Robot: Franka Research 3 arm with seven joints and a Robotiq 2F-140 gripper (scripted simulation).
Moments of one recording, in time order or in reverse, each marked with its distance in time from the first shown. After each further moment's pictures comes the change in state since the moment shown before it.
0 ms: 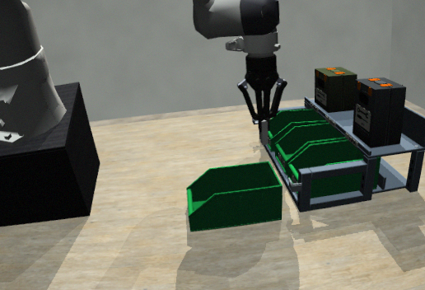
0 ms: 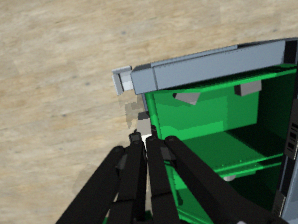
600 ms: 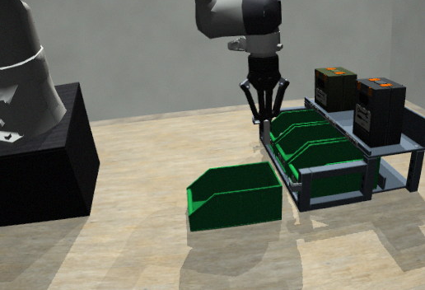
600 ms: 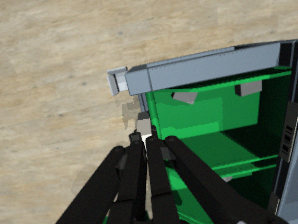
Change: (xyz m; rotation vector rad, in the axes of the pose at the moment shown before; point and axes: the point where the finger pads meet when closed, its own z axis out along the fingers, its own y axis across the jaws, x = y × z) arm 0.000 0.005 0.000 0.002 -0.002 -0.010
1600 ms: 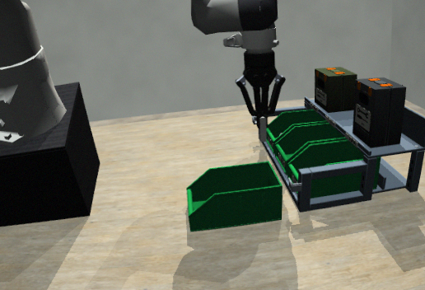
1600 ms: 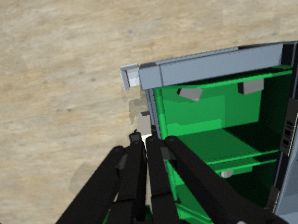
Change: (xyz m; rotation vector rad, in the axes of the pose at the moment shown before) arm -0.001 -0.010 -0.010 0.001 -0.002 -0.017
